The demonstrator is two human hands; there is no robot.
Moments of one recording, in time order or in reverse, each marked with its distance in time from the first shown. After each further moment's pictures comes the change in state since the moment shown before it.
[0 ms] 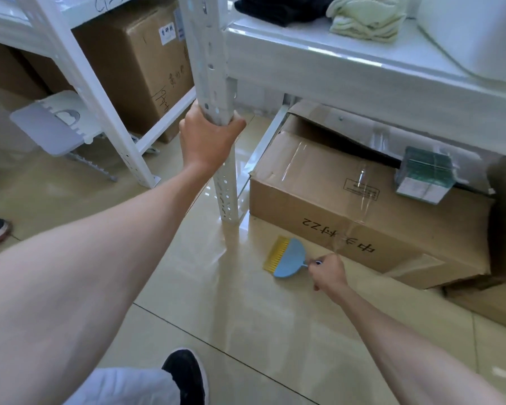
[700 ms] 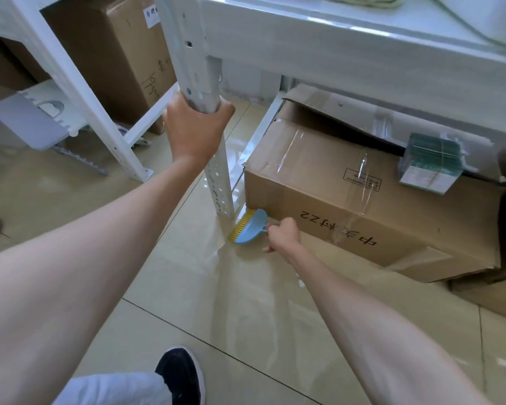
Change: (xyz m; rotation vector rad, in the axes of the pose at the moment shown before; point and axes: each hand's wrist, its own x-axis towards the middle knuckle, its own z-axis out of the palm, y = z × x) left_hand -0.002 -0.002 0.009 -0.041 0.106 0.038; right_hand 0.024 -0.085 0.057 0.359 -0.188 -0.013
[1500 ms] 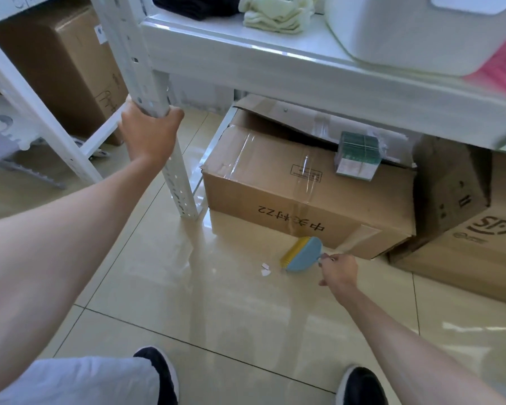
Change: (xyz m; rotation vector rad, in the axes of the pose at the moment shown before) left_hand -0.010 0.026 -0.007 -0.006 -0.043 -0.119; right_hand -0.078 0.108 -0.168 -0.084 0.491 0.121
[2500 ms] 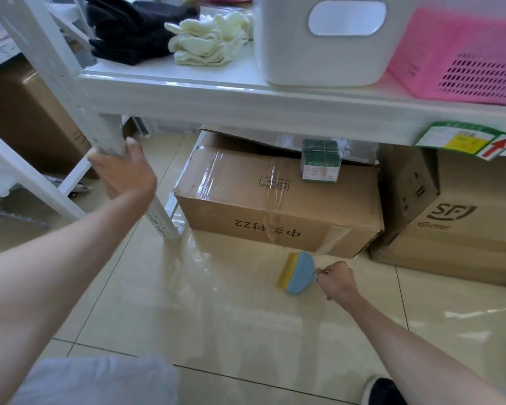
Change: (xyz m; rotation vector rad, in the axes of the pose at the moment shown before) left_hand -0.037 0.016 0.024 0.218 0.133 -0.254; right_hand 0.023 0.030 -0.042 -0.209 -0.105 -0.028
